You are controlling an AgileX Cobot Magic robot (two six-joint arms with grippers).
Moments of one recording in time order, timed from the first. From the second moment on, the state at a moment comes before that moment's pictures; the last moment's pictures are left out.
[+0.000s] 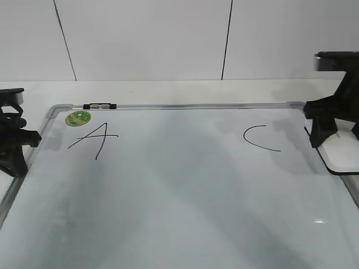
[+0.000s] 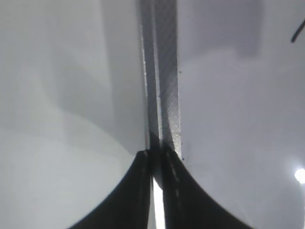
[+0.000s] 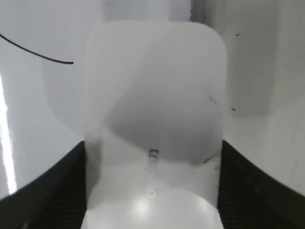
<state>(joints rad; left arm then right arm) -0.04 1.88 -1.14 -0.17 0.82 0.10 0.10 1.73 -1.27 -0.03 1.01 0.10</state>
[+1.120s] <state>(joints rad) -0.04 1.88 -1.14 -0.18 0.82 0.10 0.09 1.89 -1.27 -0.03 0.91 0.05</state>
